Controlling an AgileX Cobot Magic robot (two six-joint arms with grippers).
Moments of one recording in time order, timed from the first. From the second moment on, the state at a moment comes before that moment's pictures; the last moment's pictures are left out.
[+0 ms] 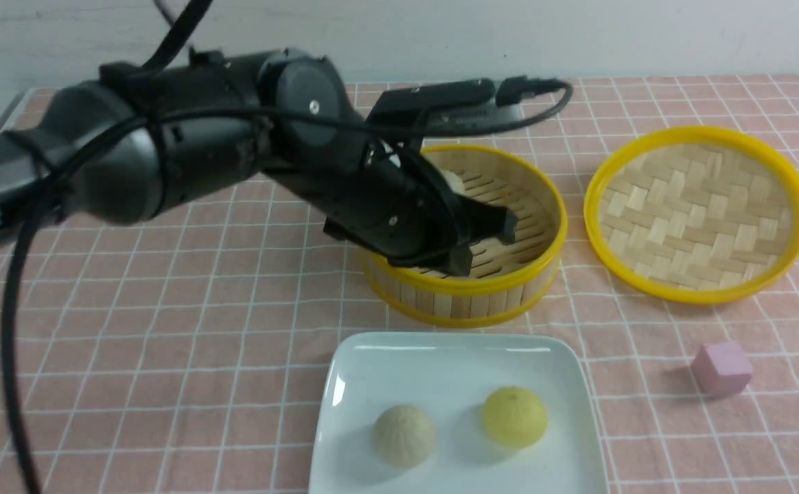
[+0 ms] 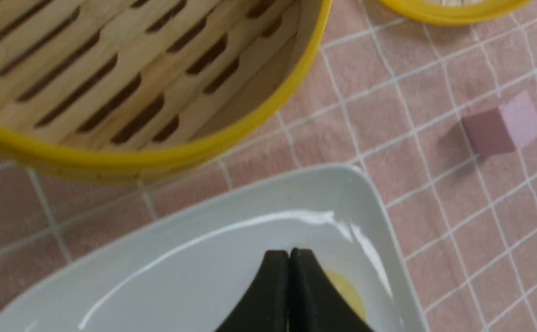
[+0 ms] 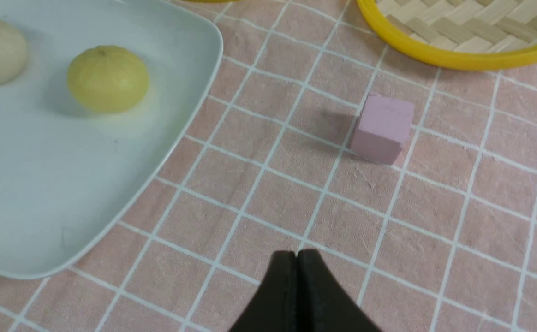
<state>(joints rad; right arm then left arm) 0.63 0.46 -0.48 -0.20 0.84 0.29 -0.61 1.77 -1.47 -0.36 0.73 -0.07</state>
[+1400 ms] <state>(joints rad) 0.63 0.63 -0.58 -0.18 0.93 0.29 -0.44 2.32 -2.08 -0.36 0.77 -0.09</state>
